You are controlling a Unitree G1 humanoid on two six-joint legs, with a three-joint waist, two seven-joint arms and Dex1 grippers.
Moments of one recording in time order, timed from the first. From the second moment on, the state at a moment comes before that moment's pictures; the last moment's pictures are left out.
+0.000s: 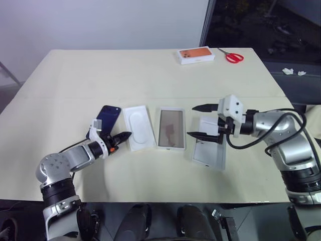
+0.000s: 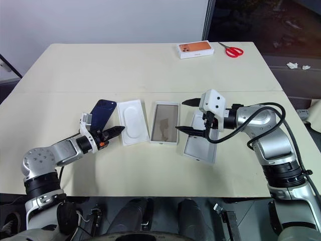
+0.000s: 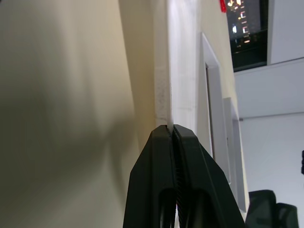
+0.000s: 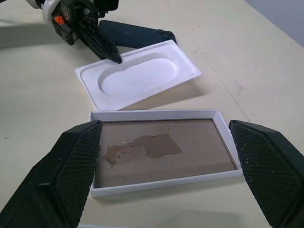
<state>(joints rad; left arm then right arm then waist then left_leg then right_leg) -0.39 0.27 0.59 0.08 -1.00 1.38 -0.28 -0.47 -0.75 0.06 -0.15 0.35 0.33 1.09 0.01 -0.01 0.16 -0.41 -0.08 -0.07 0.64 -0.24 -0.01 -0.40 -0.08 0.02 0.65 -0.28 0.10</state>
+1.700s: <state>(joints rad) -0.50 0.37 0.57 0.00 -1.31 1.31 -0.12 -0.54 -0.36 0.42 -0.02 0.14 0.39 1.02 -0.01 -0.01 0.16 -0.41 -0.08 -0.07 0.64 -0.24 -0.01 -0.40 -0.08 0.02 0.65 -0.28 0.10</state>
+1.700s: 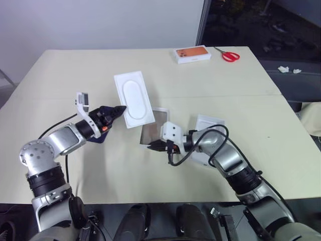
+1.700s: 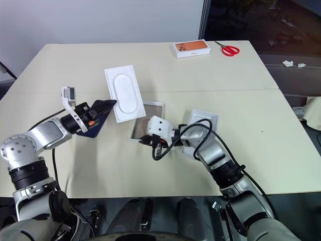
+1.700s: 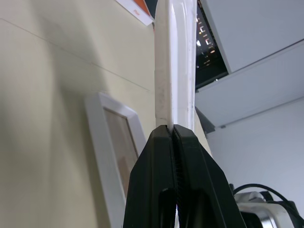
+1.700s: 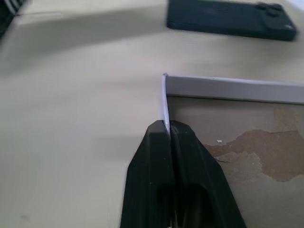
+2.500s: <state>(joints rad) -0.40 0.44 0.30 -0.03 -1.20 1.29 -0.22 -0.50 -0.61 0.22 -0.18 0.31 0.47 1.12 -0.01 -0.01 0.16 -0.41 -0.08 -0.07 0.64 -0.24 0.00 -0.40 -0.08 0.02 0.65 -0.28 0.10</state>
